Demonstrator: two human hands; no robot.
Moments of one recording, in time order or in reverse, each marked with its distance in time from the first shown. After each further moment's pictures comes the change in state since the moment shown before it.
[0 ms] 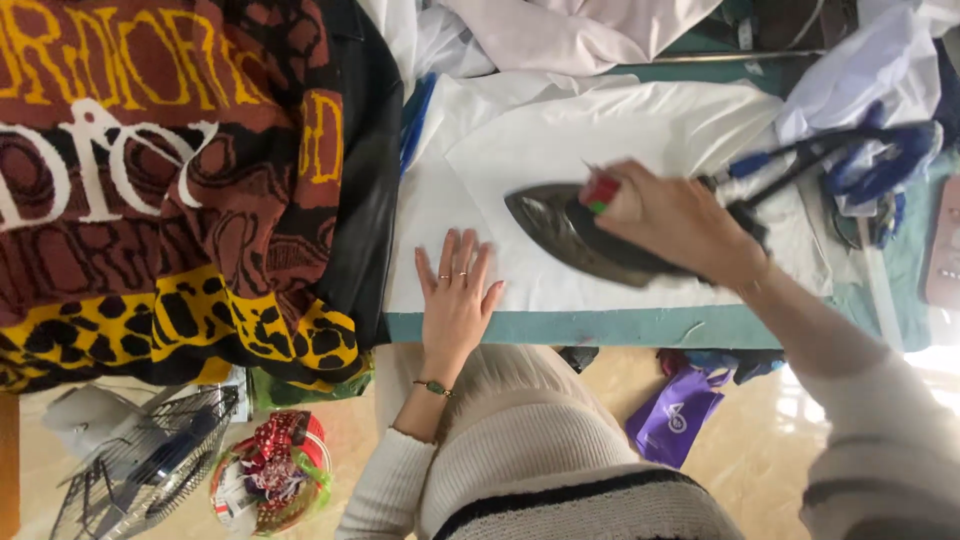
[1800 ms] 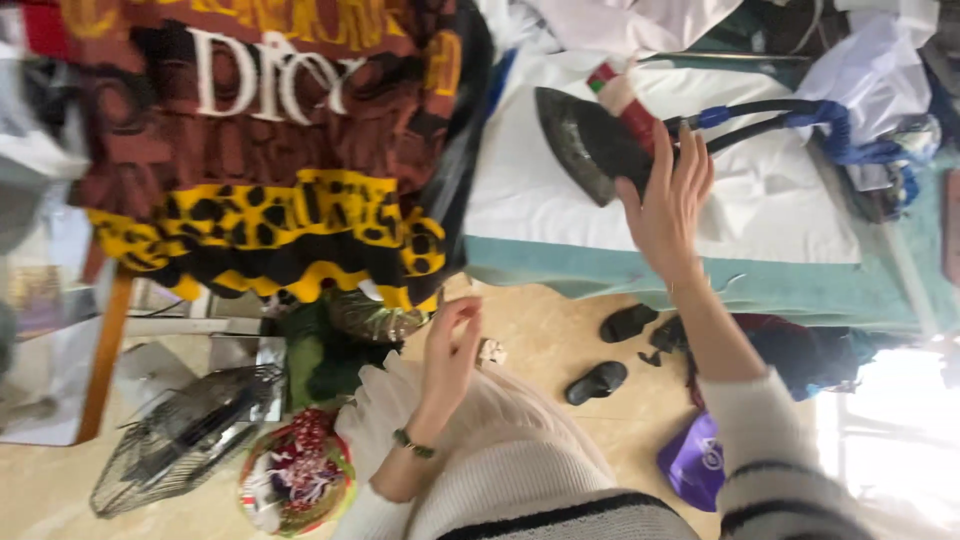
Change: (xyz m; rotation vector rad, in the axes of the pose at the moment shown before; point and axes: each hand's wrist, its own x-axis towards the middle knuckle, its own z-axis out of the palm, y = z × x) left_hand -0.163 -0.033 -0.142 -1.142 -0.043 -0.609; right_hand -0.058 -0.071 0.123 -0.029 0.905 -0.110
